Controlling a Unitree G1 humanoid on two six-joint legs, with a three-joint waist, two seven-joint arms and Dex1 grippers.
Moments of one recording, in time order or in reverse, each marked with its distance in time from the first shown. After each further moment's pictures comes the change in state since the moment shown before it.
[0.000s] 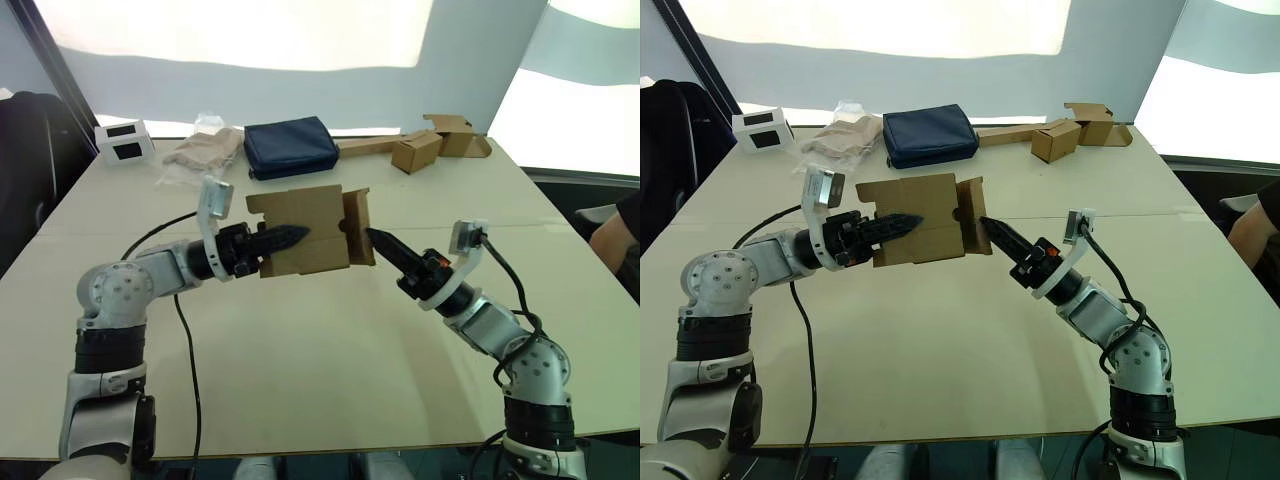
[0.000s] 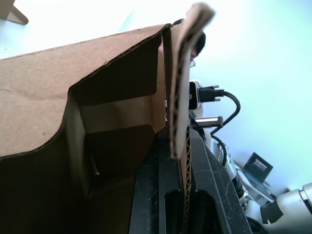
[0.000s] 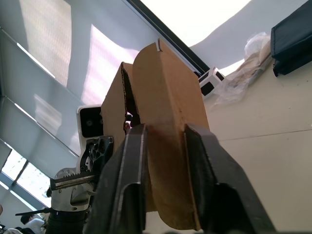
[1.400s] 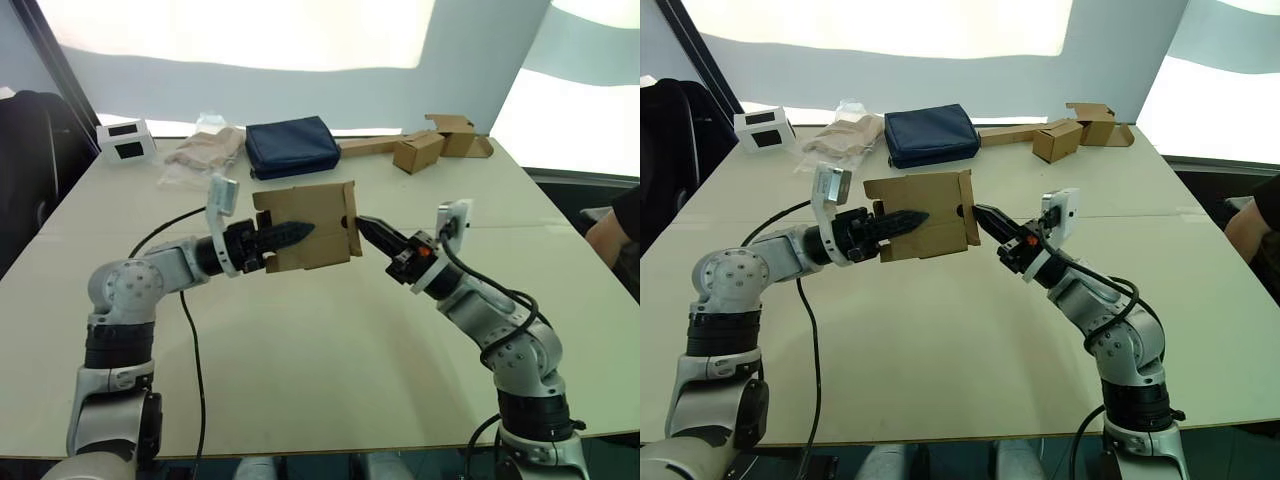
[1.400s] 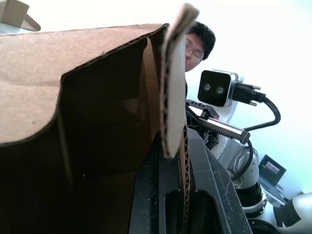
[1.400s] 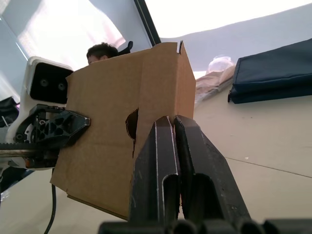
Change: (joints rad) left arm -0.023 -0.030 -0.025 0.023 0.049 -0.050 0.020; right arm -0.066 -0.042 0.158 -0.111 -0.477 -0.179 0.021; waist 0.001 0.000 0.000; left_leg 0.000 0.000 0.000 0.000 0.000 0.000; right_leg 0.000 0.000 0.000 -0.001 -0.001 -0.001
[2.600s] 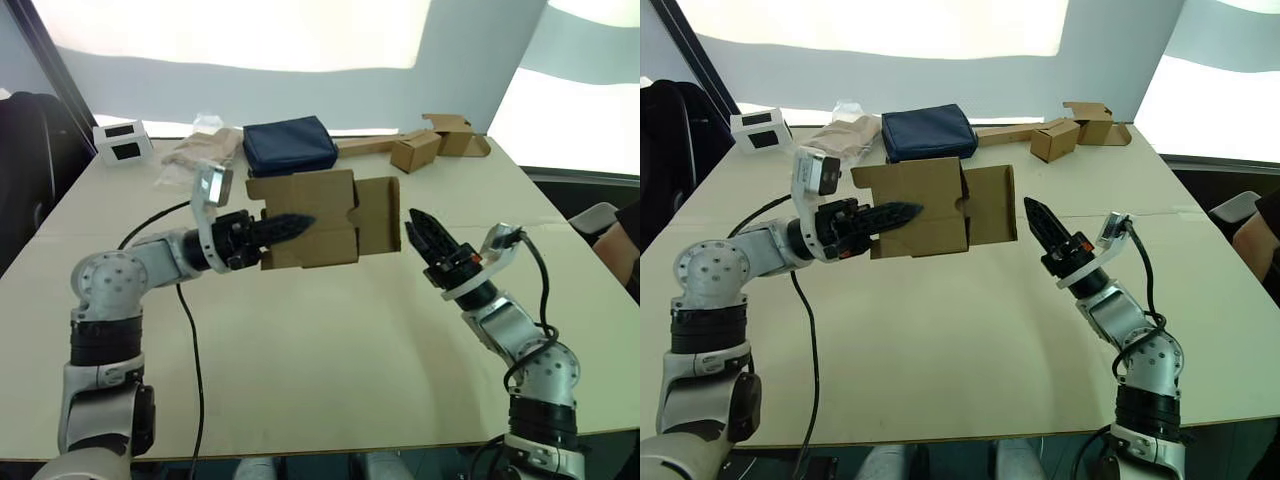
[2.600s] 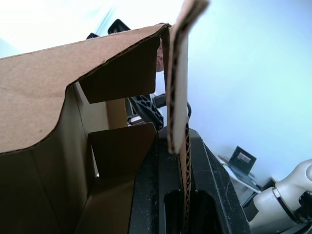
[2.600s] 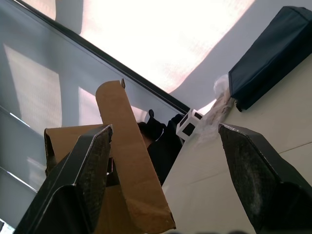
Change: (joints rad) left arm -0.024 0.044 0.035 -0.048 -0.144 0.075 -0.016; right arm 0.061 0.103 -0.296 0.257 0.569 0.137 -0.047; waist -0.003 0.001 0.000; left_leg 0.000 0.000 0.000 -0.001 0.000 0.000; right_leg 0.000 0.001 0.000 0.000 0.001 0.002
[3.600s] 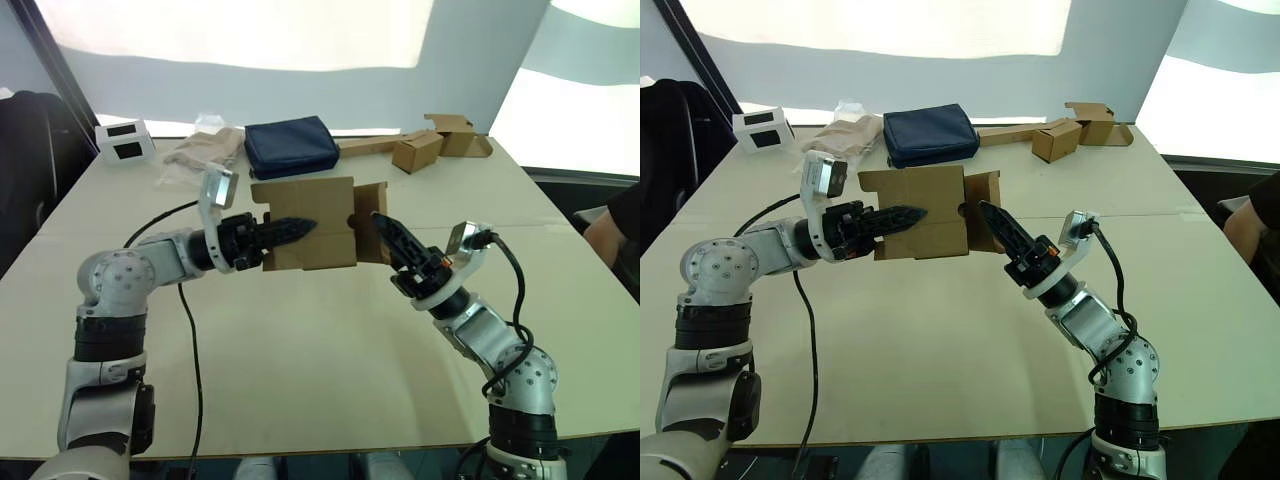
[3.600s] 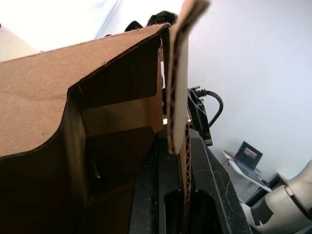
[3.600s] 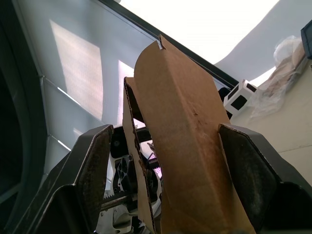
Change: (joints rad) left arm -0.010 0.007 -0.043 0.035 0.078 -0.033 -0.053; right arm 0.034 0.038 0.136 -0.172 0.076 0.004 -0.049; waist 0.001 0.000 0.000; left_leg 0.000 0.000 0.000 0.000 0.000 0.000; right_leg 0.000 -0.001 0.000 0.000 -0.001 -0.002
